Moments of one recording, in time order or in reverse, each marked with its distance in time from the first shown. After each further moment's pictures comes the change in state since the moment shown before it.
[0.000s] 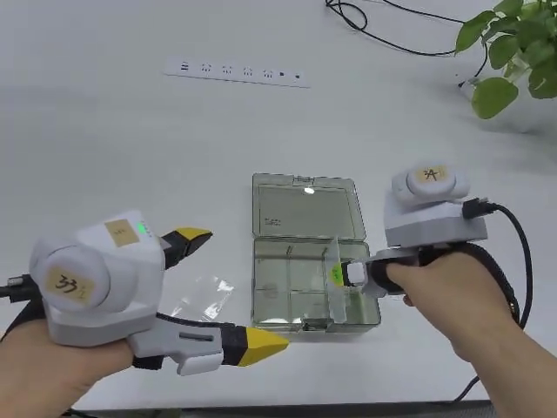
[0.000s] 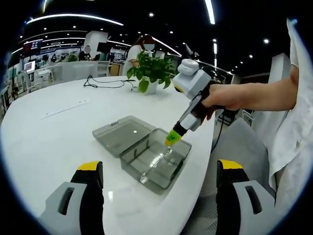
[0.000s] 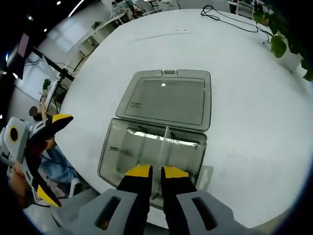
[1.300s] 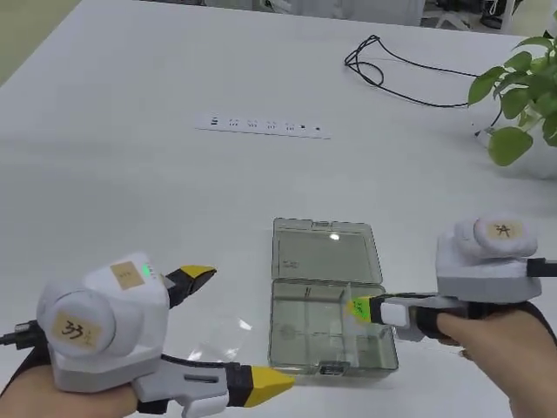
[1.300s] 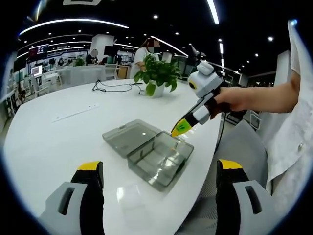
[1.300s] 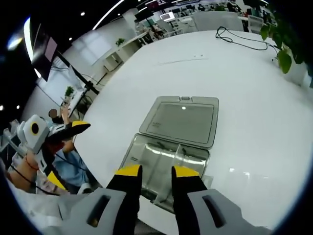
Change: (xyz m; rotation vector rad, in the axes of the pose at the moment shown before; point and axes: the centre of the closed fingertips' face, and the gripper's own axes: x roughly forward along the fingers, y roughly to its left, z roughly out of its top) left arm -0.024 -0.003 0.009 0.015 -0.013 0.088; right arm -0.046 0.017 0.023 -0.089 -0.230 0.196
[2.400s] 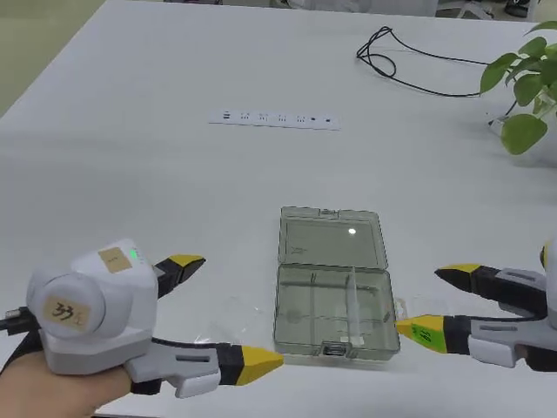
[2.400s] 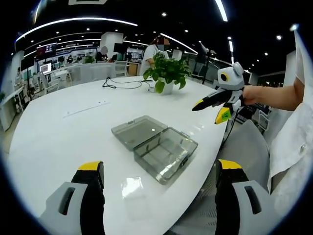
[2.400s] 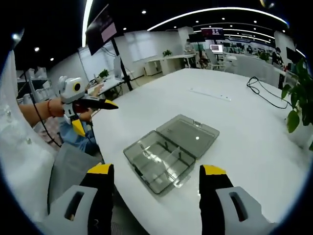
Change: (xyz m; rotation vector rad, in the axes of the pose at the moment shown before) left arm -0.015 0.001 -0.005 -0.026 0.028 0.096; right arm -0.071 0.004 -0.018 -0.456 -0.126 0.148
